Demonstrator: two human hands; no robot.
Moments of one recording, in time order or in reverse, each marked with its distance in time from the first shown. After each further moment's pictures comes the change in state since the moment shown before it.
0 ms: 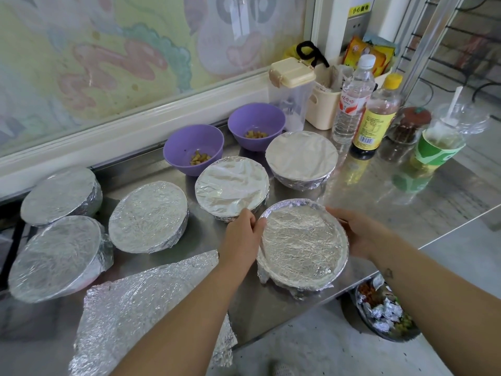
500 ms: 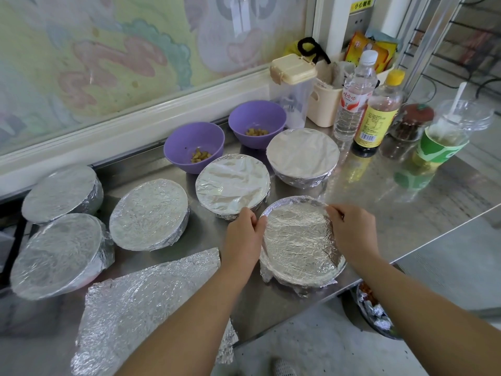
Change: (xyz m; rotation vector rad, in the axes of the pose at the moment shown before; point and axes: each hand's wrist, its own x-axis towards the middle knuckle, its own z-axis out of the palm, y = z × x) left_hand -0.007 0.004 0.002 -0.048 0.052 -0.016; right_hand -0.012 0.027 0.017 -0.954 0.563 -0.844
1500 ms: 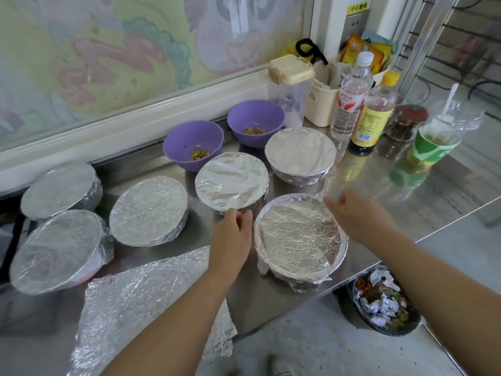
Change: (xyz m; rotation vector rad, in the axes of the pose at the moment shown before) left_hand -0.010 -0.005 -0.020 -0.073 0.046 -0.012; right_hand 0.021 -0.008 -0.039 -0.366 -0.307 -0.003
